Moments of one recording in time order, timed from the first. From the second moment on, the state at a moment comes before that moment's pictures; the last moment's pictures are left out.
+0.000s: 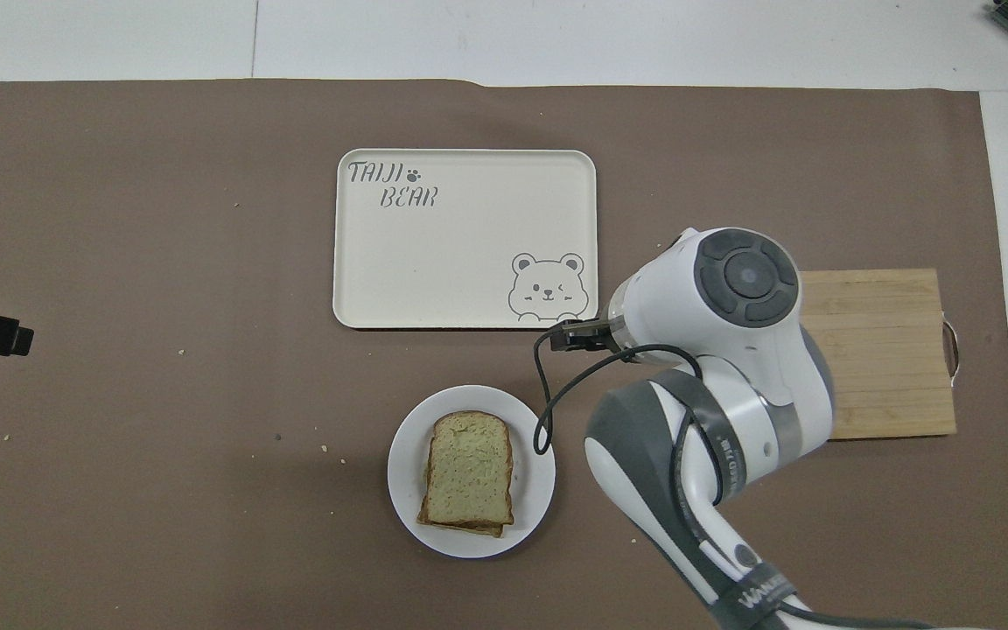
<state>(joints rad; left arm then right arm) -0.01 -0.10 -0.02 -1.58 -0.02 1.45 0.18 0.36 0.11 0.01 -1.89 0.09 2.03 0.32</state>
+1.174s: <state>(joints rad) 0.01 -0.08 -0.01 -1.61 -0.35 1.47 0.18 0.16 -0.05 0.00 -1.74 0.02 1.72 0.31</state>
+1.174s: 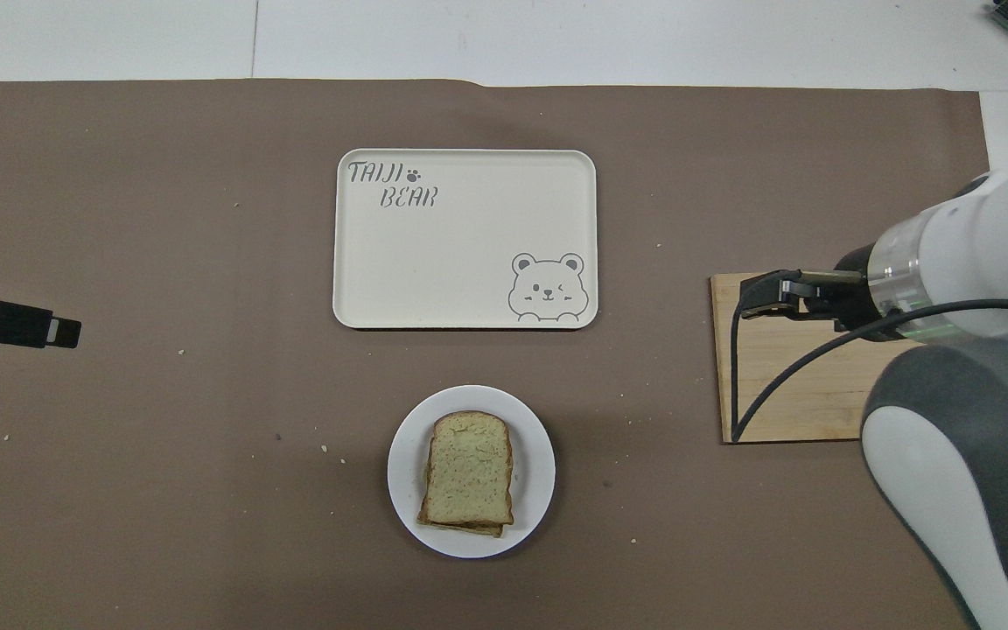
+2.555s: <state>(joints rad) -0.01 -0.06 -0.04 -2.05 -0.76 1.84 0.32 -0.02 -0.08 0.00 -1.57 0.01 1.50 0.02</state>
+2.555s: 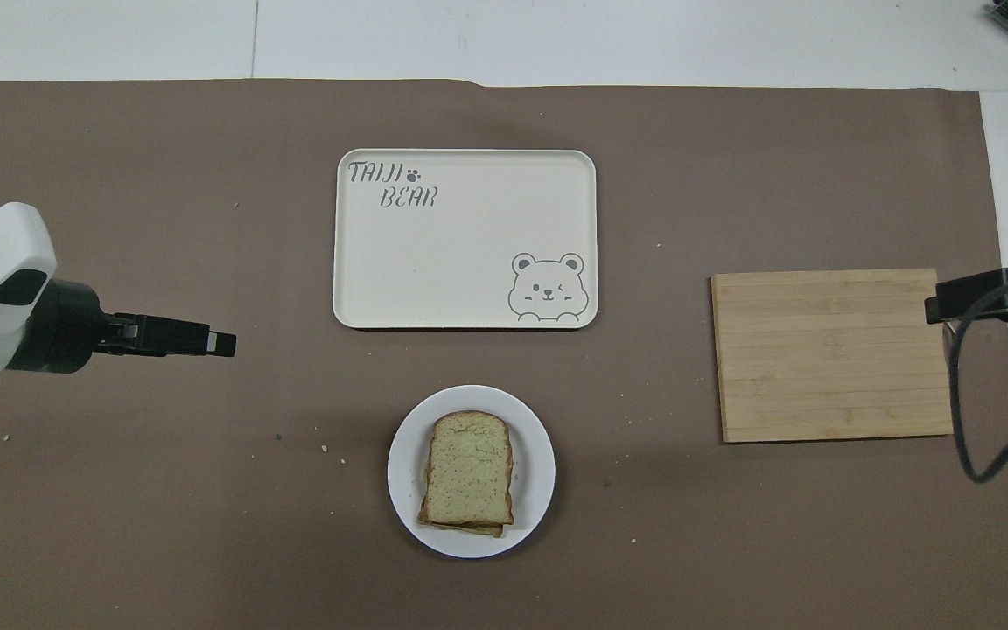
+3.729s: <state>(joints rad) -0.04 0.09 -0.04 -2.32 -1.15 1.93 0.81 -0.04 -0.08 0.01 -1.57 0.01 1.50 0.02</state>
